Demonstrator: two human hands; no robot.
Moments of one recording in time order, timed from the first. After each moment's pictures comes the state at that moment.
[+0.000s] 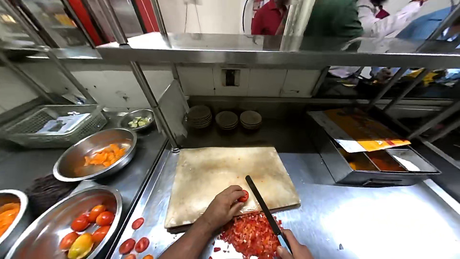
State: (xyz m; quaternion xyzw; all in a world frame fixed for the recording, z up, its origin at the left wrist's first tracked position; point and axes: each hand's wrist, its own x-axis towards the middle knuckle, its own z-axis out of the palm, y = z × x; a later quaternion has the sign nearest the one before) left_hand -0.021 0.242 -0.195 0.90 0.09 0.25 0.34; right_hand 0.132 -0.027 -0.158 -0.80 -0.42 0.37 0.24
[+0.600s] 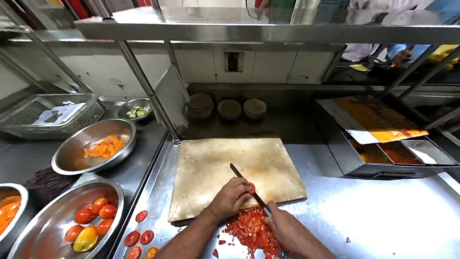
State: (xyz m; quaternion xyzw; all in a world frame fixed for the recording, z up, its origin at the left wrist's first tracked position) left_hand -0.010 0.251 -0.206 0.90 0.02 0.31 0.31; right_hand 0.135 0.065 -0.119 -0.79 -0.45 0.41 0.01
